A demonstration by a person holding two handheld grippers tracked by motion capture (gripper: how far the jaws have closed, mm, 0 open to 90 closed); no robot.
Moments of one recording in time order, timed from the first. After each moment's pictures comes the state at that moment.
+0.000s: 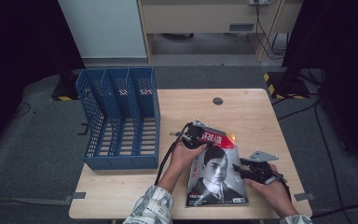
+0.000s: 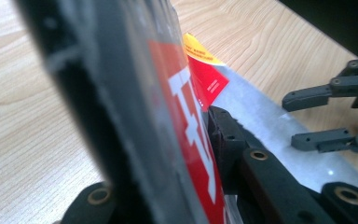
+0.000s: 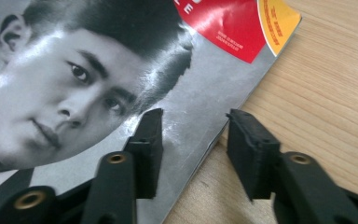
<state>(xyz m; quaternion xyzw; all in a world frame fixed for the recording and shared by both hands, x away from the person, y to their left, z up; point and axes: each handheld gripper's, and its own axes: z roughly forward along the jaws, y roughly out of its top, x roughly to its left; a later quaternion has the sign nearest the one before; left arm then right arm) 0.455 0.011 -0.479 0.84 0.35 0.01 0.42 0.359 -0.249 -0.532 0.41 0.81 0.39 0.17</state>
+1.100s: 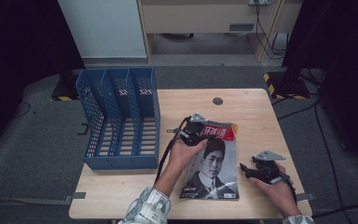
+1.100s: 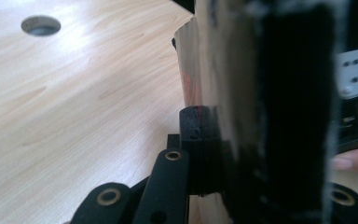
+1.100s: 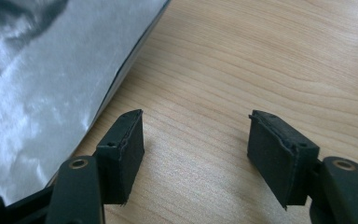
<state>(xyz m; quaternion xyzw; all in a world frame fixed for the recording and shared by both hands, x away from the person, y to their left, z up) 0.435 0.016 -0.421 0.82 0.33 0.03 0.46 0.361 -0.269 -0.537 0.46 0.78 0.36 0.21</state>
